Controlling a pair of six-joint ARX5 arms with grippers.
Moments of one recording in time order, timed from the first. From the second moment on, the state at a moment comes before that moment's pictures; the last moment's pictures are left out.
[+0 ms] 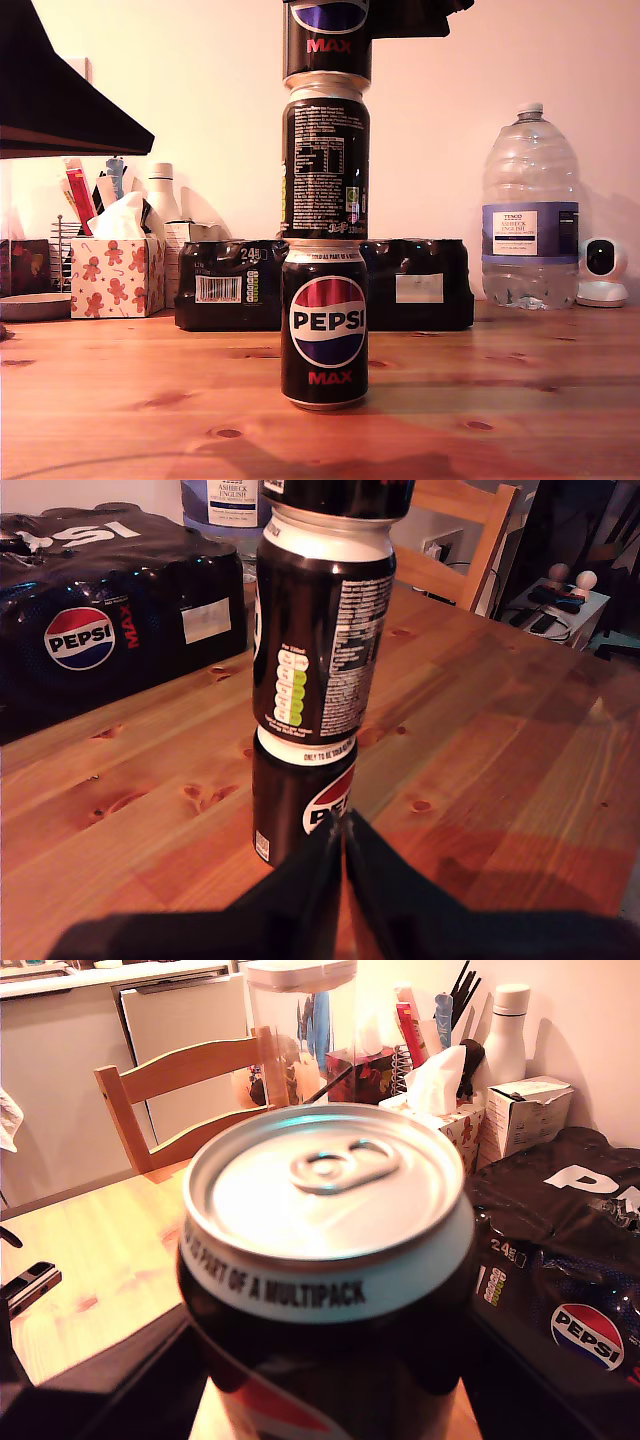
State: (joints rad) left arm -0.60 0.69 0.29 0.12 0.33 -0.07; right arm 0.64 1.24 0.95 0.06 -0.28 -0.08
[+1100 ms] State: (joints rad) left arm -0.60 0.69 0.29 0.12 0.33 -0.07; right arm 0.66 1.24 0.95 0.07 -0.28 -0.08
